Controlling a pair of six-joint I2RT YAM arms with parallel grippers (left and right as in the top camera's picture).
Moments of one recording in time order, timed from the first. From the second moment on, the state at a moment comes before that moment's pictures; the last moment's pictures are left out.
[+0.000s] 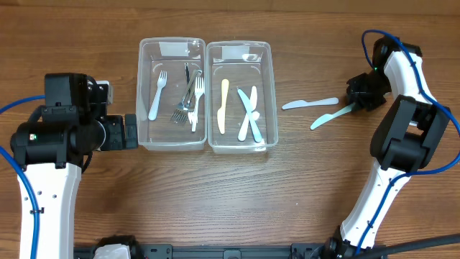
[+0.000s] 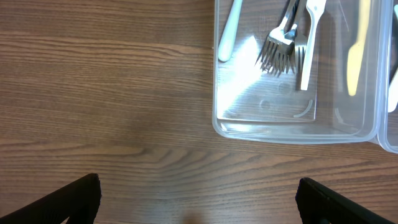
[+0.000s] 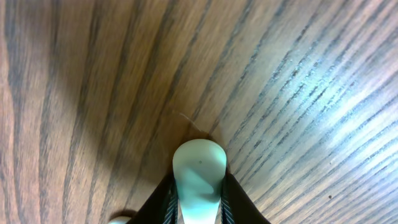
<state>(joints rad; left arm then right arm) 0.08 1.20 1.28 -1.23 0.03 -0.02 -0.26 2.38 1.95 -1.22 -0.04 0.83</state>
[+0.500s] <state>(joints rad) 0.08 1.20 1.28 -1.23 0.03 0.00 -0.26 2.38 1.95 -1.23 -0.03 0.82</state>
